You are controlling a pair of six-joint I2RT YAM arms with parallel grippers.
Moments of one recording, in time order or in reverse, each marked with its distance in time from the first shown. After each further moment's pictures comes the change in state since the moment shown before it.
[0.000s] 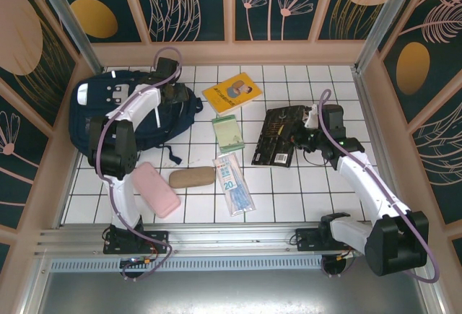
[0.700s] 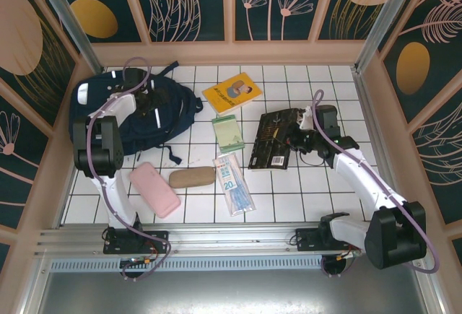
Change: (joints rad) left arm 0.236 -0.011 -0.183 0.187 0.241 -0.035; right arm 0.031 0.052 -0.008 0.019 -0.030 -0.001
